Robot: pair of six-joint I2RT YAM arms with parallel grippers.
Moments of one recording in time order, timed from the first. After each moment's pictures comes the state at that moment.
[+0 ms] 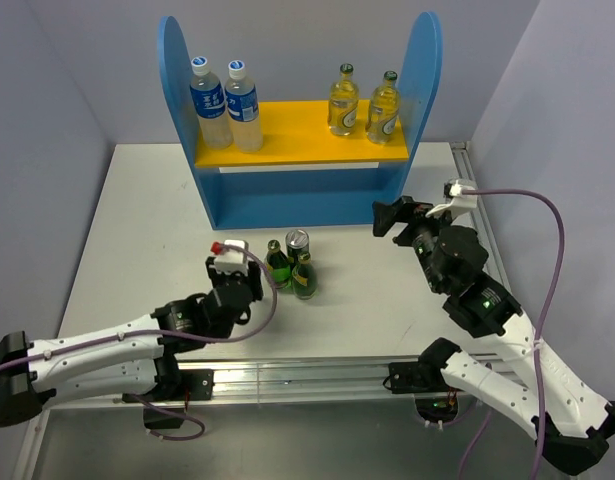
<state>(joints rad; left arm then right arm) -1.19 0.89 0.54 -0.16 -0.92 -0.53 0.65 0.68 0.88 -0.28 0.49 0.42</state>
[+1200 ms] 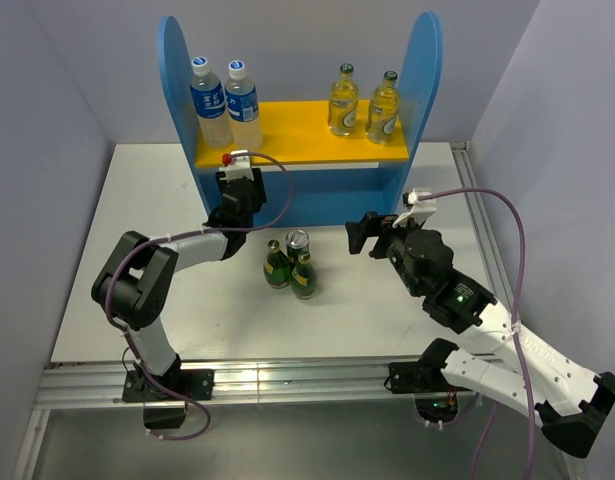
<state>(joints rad) -0.51 1.75 0.96 0.60 -0.55 -0.19 0.77 0.74 0.78 -0.22 0.45 0.39</state>
